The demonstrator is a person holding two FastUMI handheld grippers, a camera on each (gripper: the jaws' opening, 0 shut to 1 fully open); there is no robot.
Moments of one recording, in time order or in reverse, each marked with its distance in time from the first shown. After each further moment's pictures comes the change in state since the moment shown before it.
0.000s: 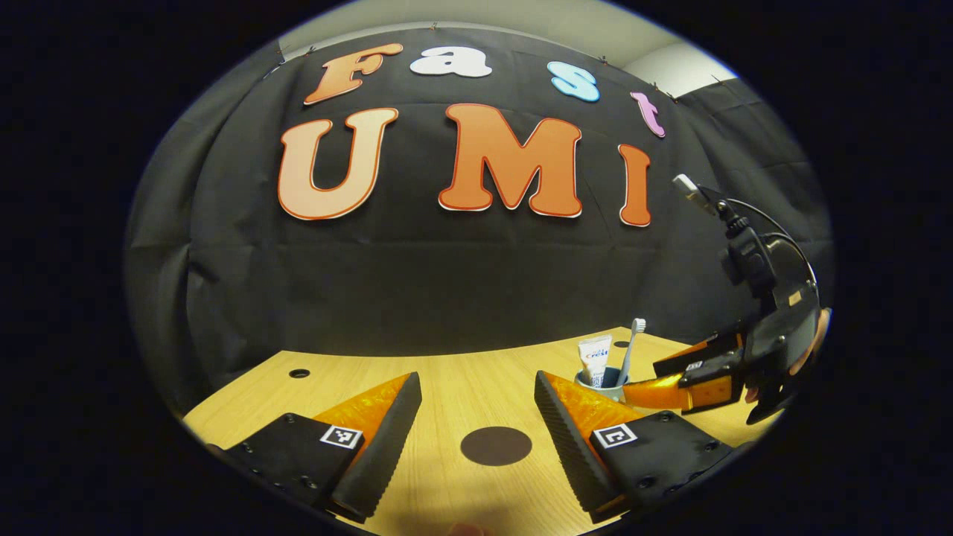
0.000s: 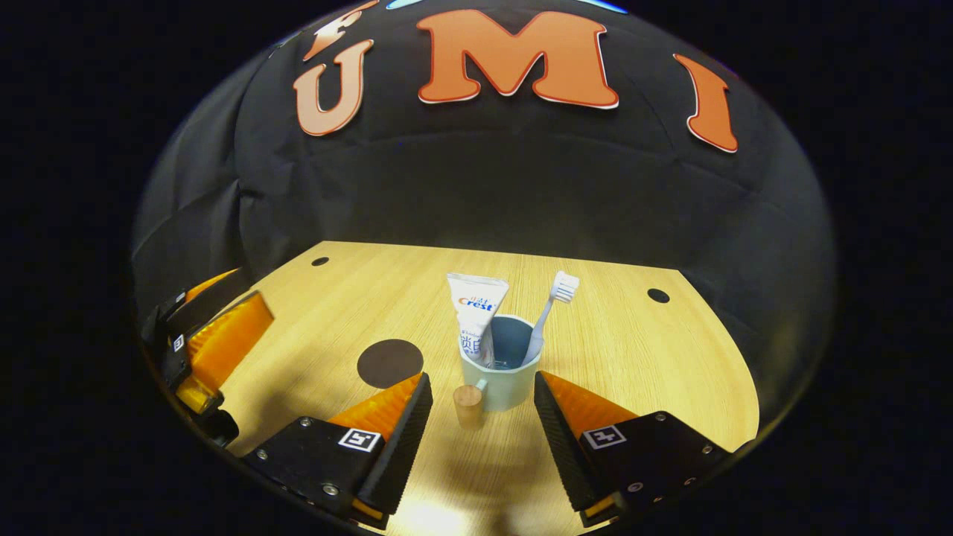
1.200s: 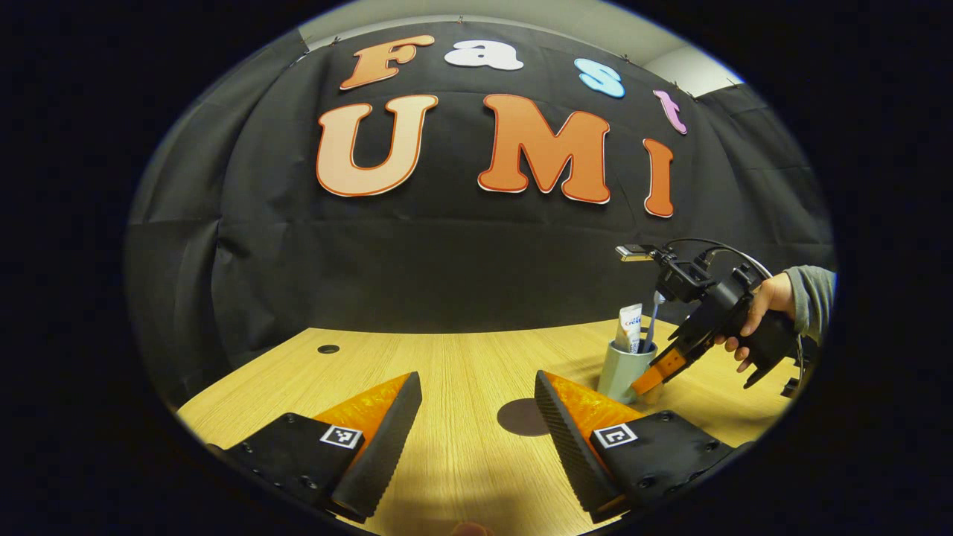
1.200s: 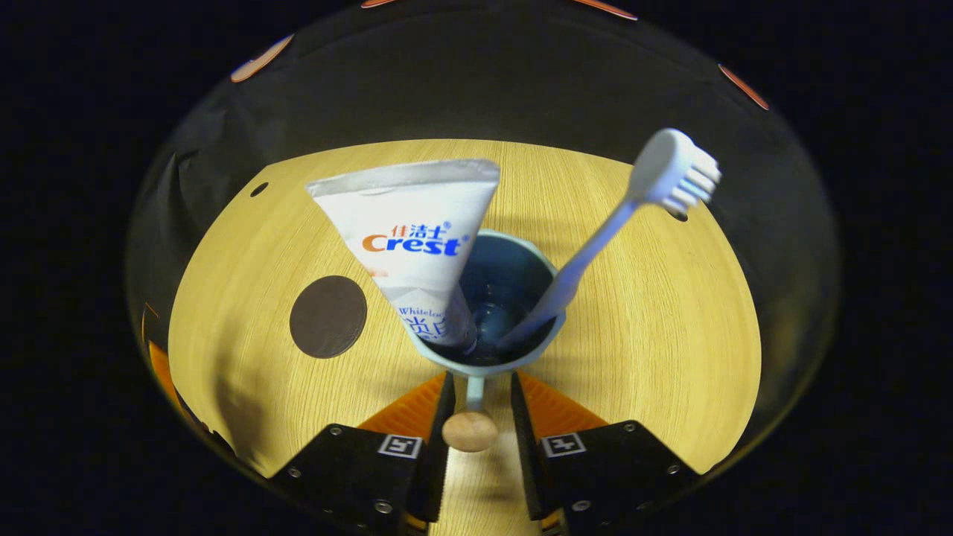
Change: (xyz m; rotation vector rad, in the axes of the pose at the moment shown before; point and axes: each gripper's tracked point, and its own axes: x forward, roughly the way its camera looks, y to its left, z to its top) left arm -0.027 0.039 -0.041 -0.052 0.052 0.058; right arm 0.065 -0.005 -0.061 0.033 0.484 -0.063
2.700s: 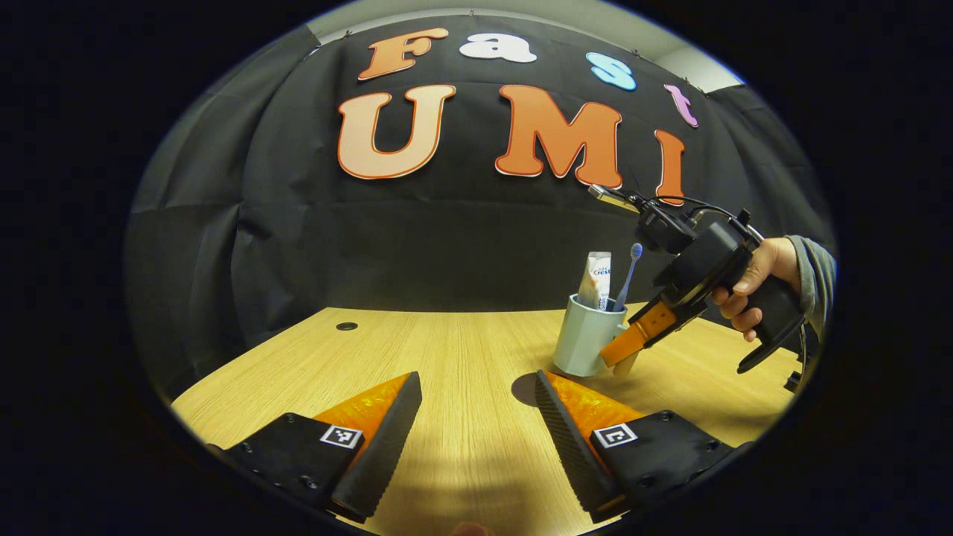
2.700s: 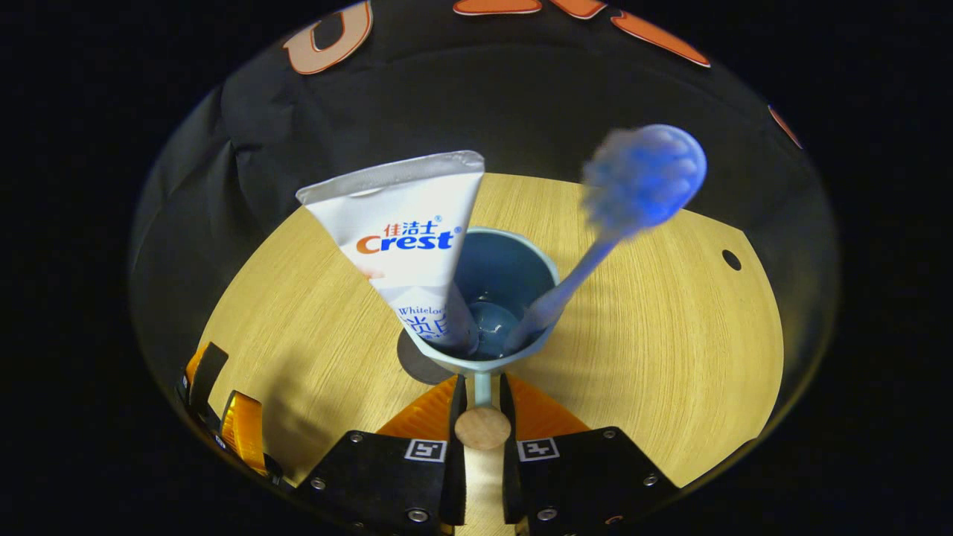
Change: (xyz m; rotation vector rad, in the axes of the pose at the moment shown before) left arm -0.030 0.021 -0.029 -0.021 0.062 0.072; right arm -0.005 0.006 0.019 -0.103 -0.129 0.177
